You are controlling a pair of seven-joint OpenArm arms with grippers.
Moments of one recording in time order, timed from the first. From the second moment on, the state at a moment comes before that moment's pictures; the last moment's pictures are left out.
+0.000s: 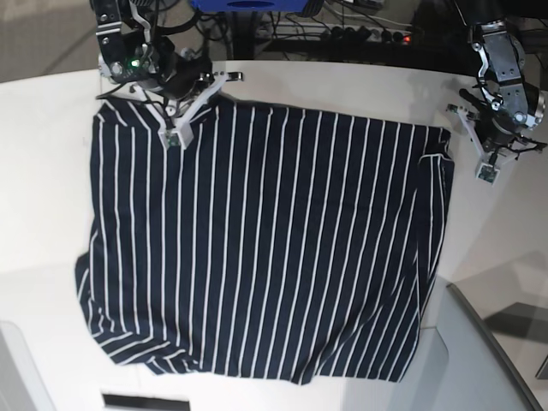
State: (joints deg) left arm 11.3 -15.0 -30.9 82.3 22.3 -35.0 32.5; right arm -23.5 -0.7 -7.3 94.0 15.4 4.6 -50.3
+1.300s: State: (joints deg) left arm 4.9 -14.8 -29.6 66.4 22.3 -23.8 21.5; right arm 9.6 12.0 14.1 61.7 23.3 20.6 -46.6
